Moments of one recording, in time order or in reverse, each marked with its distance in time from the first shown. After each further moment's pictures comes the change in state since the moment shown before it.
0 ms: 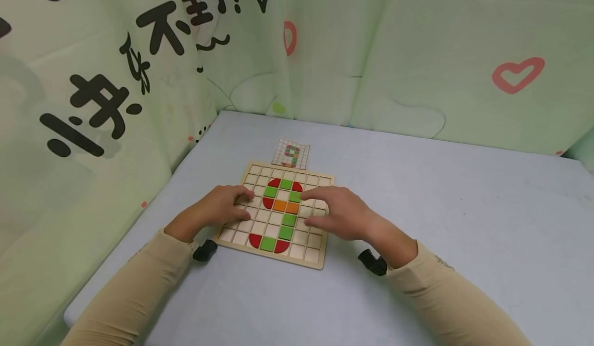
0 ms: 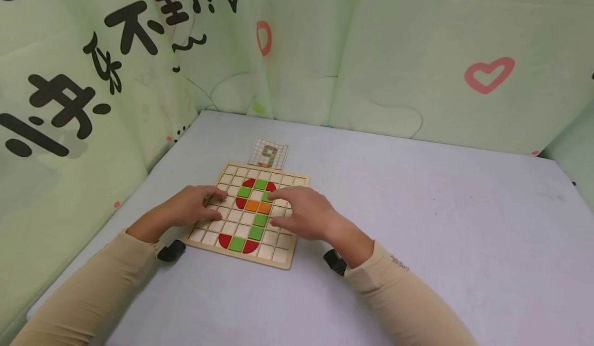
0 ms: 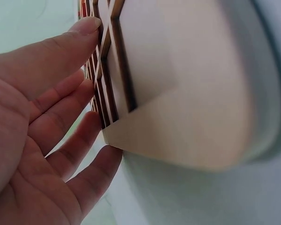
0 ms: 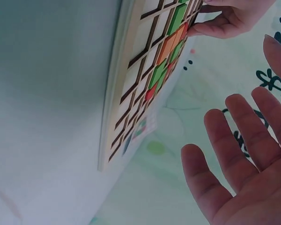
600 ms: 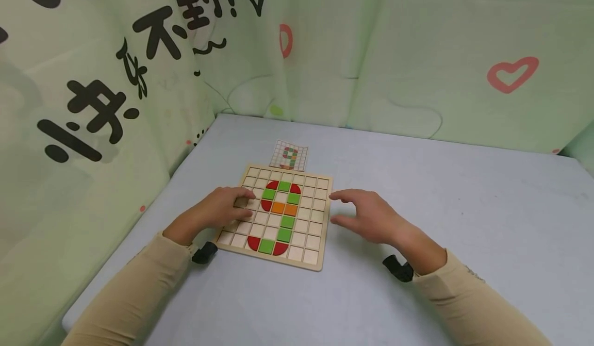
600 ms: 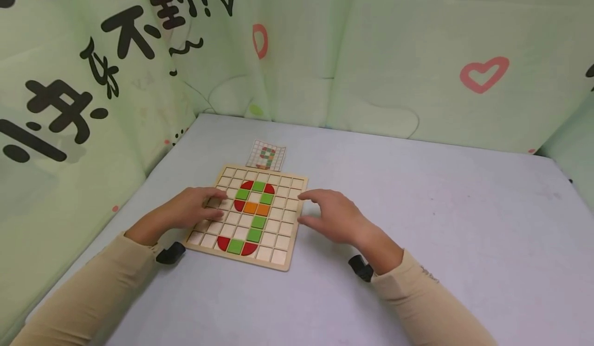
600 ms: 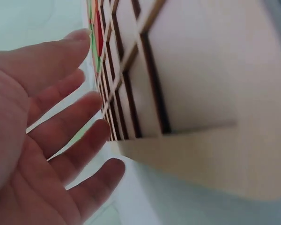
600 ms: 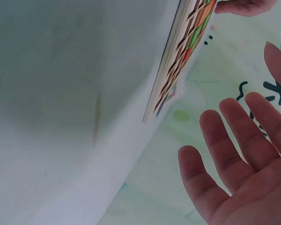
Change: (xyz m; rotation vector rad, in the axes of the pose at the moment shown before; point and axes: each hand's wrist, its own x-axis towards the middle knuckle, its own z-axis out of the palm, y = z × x) left_hand 0.002 0.004 -0.001 0.038 0.010 0.054; right_hand -0.034 0.036 -0.011 0.001 0.073 0.114
